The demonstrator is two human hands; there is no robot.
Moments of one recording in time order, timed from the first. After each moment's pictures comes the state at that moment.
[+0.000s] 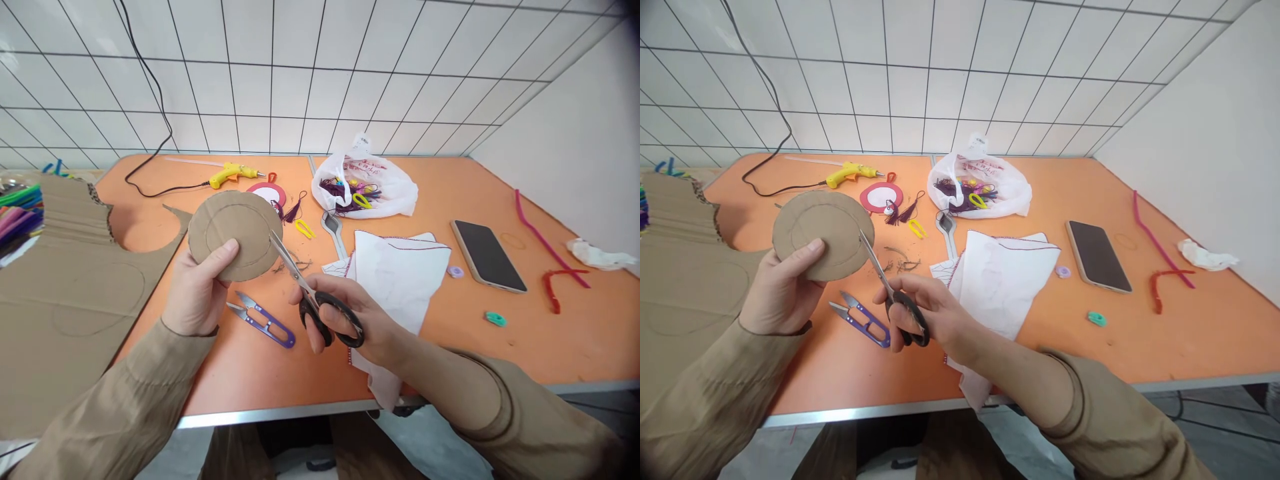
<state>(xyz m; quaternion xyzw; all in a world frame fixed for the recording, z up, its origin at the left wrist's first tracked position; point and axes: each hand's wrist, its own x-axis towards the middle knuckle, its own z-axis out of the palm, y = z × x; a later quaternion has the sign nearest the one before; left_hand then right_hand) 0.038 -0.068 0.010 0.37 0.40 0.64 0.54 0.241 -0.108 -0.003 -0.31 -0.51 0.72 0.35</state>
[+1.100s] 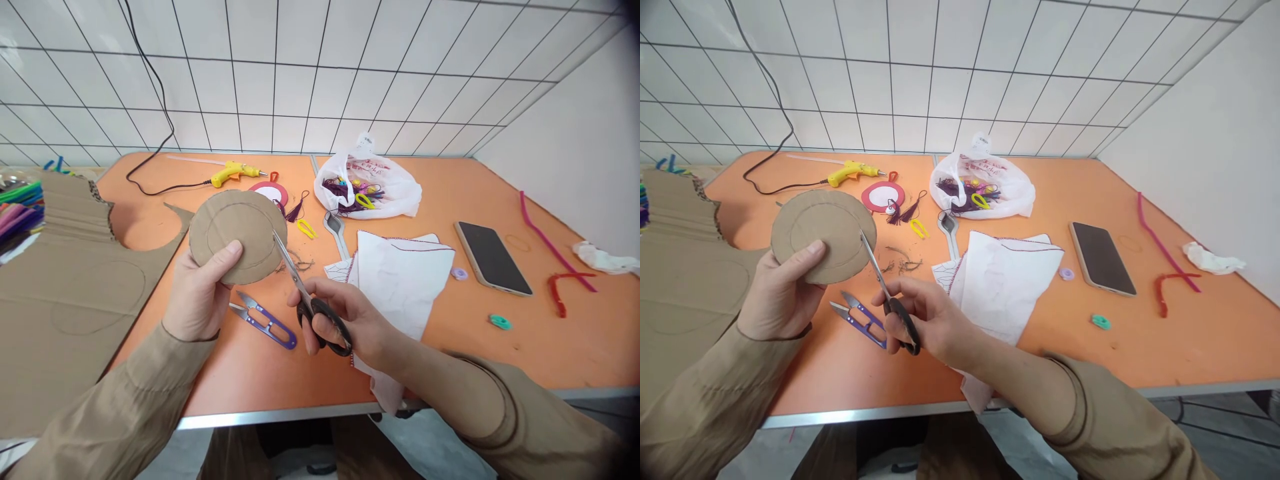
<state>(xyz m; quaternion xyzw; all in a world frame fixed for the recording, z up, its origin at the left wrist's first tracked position) 0.040 -0.073 0.011 0.38 0.41 0.64 0.53 0.233 -0.110 0.001 -0.35 -0.50 0.72 0.33</state>
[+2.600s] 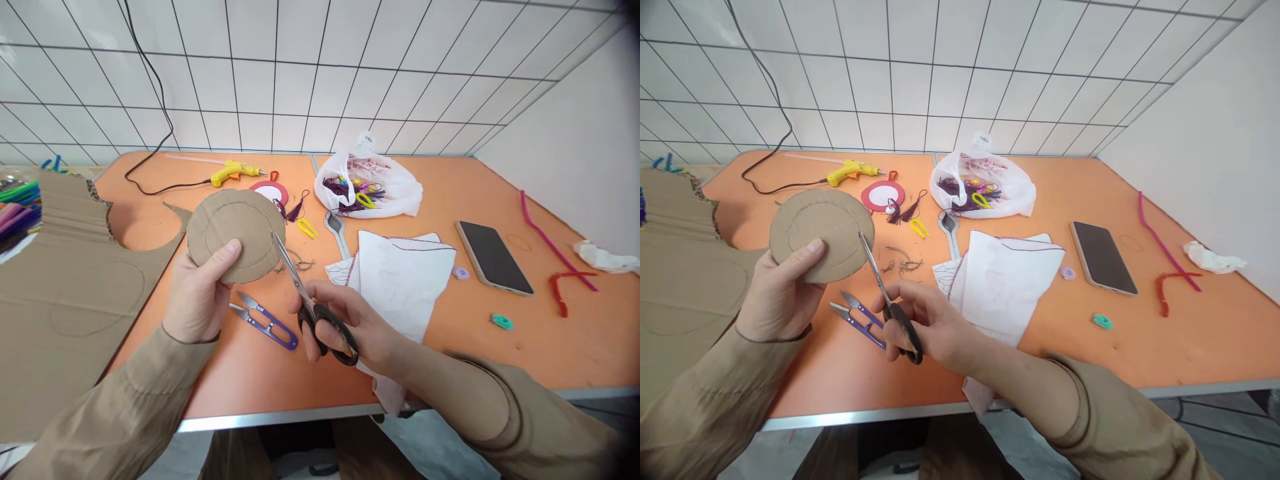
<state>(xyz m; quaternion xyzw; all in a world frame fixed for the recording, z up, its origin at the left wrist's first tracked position) 0.040 -0.070 0.008 0.37 0.41 0.65 0.53 0.233 -0.112 -0.001 -0.33 -0.51 0.73 0.31</state>
